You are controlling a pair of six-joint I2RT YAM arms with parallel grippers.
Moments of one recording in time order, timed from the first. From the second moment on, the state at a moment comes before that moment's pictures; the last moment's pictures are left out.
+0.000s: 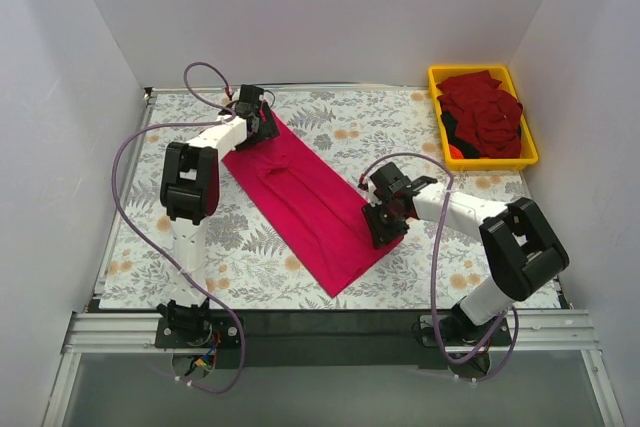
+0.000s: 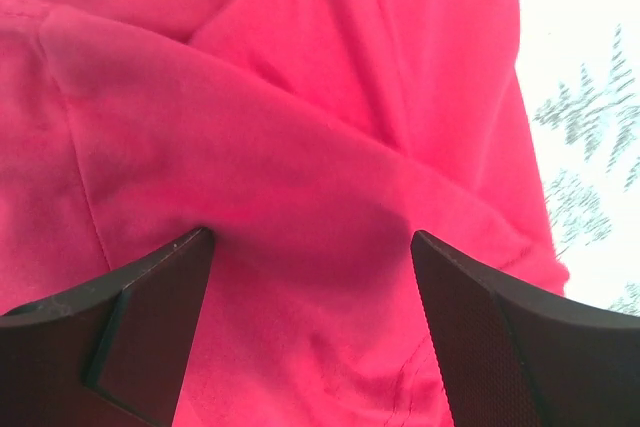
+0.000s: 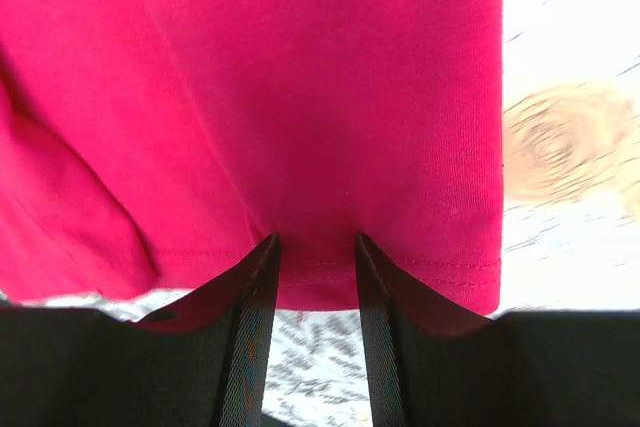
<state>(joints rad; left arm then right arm) -0.23 2.25 1.73 -0.41 -0.22 -0.55 0.61 1.59 0.90 -0.60 -0.16 0.14</state>
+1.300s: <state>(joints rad) -0.70 1.36 1.09 -0.77 -0.17 -0.91 0.59 1.40 0.93 -0.64 -0.12 0.26</state>
